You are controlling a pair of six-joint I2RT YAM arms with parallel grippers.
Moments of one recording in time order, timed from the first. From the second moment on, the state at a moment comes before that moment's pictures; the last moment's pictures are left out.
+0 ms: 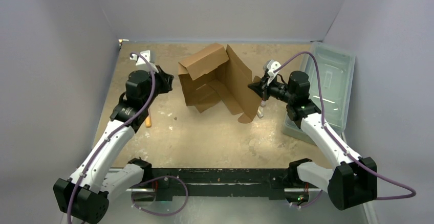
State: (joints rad) left arm -0.33 0.95 0.90 -0.20 -0.08 -0.45; right arm 0.26 1.10 0.76 0.13 -0.64 -0.16
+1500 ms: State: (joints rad) left arm -0.33 1.16 0.81 0.07 -0.03 -0.49; right arm 0.23 0.99 0.94 -0.18 -0.65 -0.36
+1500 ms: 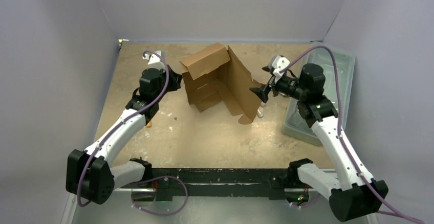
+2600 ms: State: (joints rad) left arm -0.32 1.22 0.81 0.17 -0.03 -0.56; right arm 0.74 1.83 1.95 -0.73 -0.19 -1.32
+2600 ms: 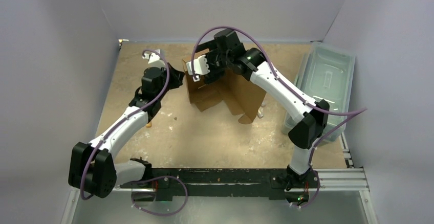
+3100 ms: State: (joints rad) left arm -0.32 1.29 0.79 0.27 -0.03 -0.69; right arm 0.74 1.88 1.99 -0.76 -0.14 -1.35
